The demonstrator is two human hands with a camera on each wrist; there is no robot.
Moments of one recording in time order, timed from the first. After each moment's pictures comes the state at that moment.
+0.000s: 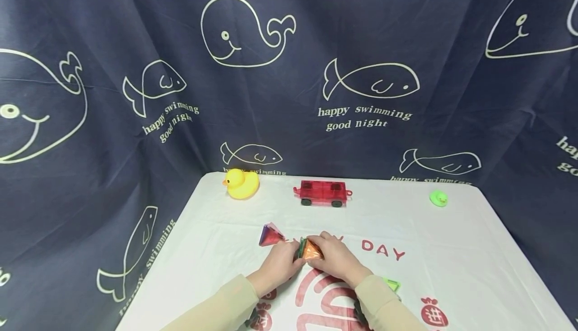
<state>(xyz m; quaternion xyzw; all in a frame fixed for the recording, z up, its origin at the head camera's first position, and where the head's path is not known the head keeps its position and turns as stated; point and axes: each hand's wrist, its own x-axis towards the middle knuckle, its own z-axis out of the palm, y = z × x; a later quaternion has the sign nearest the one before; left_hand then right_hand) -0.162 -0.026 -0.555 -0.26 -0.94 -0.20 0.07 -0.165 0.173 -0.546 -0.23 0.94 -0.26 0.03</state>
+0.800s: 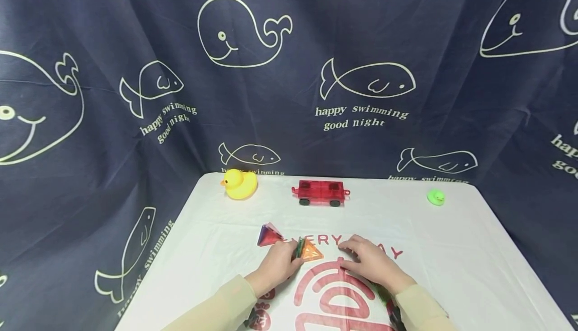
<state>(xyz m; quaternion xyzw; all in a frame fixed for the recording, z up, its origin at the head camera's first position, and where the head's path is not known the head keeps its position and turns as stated) -0.160 -0.026 -0.556 -0.25 -0.94 -0.23 0.05 -0.146 0.255 -0.531 -0.20 0.94 -0.28 0.07</state>
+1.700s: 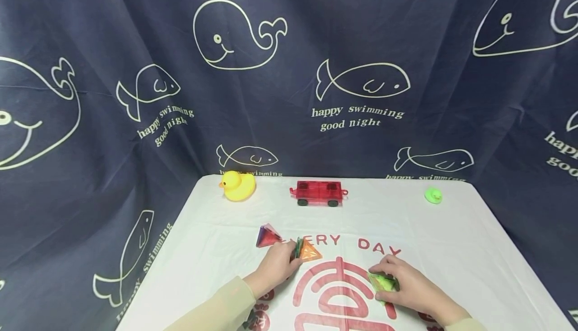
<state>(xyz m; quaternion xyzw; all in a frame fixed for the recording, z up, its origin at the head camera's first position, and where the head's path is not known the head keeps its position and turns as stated) -0.159 -0.026 -0.555 -0.25 -0.94 -0.23 0.05 -0.094 0.334 -0.540 -0.20 0.93 -0.29 0.11</state>
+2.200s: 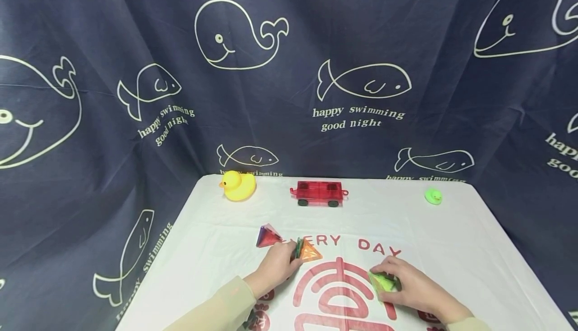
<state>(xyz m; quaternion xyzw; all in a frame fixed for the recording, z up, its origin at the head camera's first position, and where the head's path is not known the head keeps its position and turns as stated) -0.158 -0.026 -0.555 -0.25 -0.94 -0.23 0.05 -0.096 0.339 -0.538 -0.20 0.92 -0.30 0.13</state>
